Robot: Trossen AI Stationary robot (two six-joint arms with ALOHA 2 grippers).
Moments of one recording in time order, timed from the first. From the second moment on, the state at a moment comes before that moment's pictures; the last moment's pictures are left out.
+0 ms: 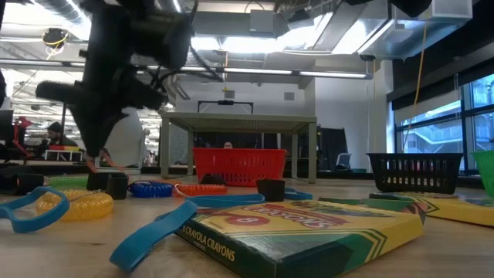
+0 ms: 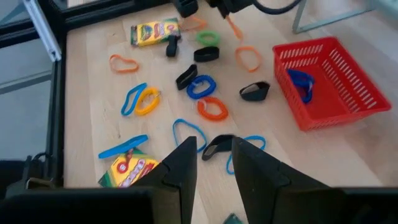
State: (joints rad) left arm -0.08 1.60 0.98 -1.10 -0.19 -0.22; right arm 0.69 1.52 1.18 -0.55 0.69 0.80
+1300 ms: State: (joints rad) left arm -0.42 1.15 0.74 0.18 -0.30 -0.09; right arm 0.50 1.61 1.18 0.10 0.64 0.20
